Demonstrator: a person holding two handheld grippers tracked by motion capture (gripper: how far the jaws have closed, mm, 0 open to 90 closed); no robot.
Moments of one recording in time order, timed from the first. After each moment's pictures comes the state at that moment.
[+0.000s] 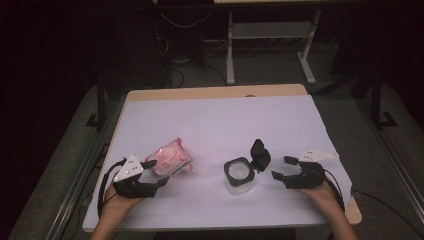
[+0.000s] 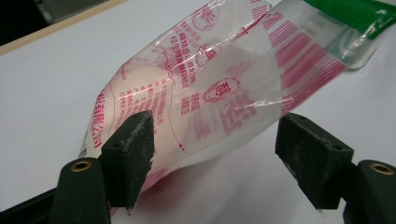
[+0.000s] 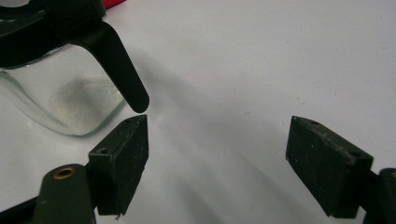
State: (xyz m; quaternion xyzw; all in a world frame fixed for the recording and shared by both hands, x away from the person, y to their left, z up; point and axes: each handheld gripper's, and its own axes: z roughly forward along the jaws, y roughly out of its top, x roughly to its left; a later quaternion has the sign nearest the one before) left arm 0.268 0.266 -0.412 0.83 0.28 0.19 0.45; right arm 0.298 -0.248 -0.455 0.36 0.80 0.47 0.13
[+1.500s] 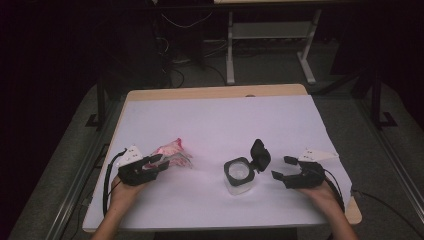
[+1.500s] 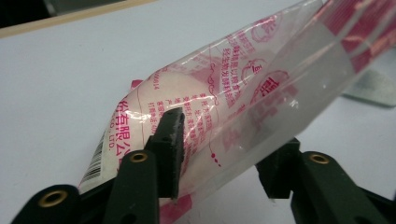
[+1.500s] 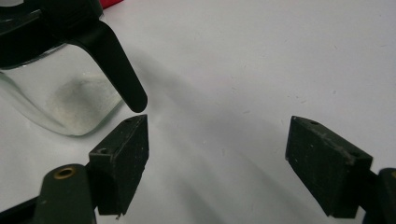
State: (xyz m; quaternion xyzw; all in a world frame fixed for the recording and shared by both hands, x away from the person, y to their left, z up) left arm 0.306 0.276 -0.431 0.79 0.33 0.16 0.49; right arm 0.299 -0.248 -0.455 0.37 0.80 0.47 0.13
